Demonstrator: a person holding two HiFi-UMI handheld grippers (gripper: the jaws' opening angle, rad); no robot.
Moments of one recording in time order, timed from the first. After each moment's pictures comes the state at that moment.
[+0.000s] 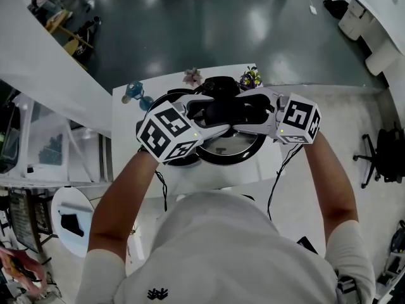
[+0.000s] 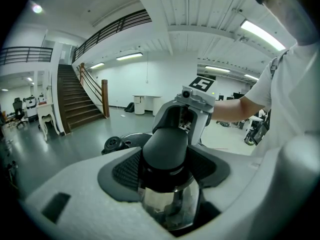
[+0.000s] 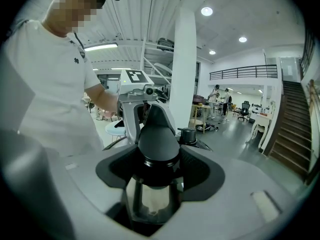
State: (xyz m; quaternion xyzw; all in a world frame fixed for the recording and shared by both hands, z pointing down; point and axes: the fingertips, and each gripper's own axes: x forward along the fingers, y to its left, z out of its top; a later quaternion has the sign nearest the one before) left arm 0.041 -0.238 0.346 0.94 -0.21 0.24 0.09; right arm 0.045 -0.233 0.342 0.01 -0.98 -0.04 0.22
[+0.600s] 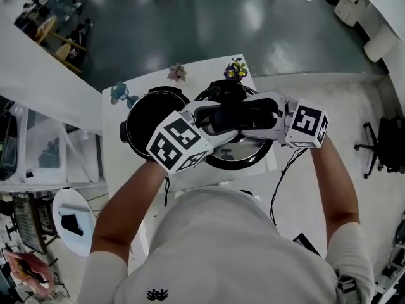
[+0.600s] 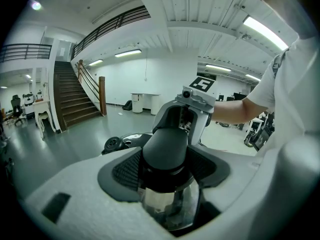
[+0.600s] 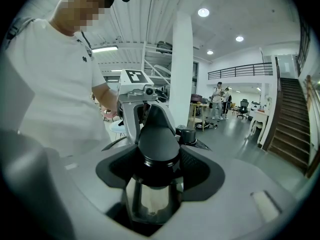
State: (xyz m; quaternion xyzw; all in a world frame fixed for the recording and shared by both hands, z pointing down) left arm 0.126 -0.225 0.365 0.94 -0.21 0.25 0.10; right arm 0.129 -0.221 0.360 0.01 -0.98 -0.02 0.21
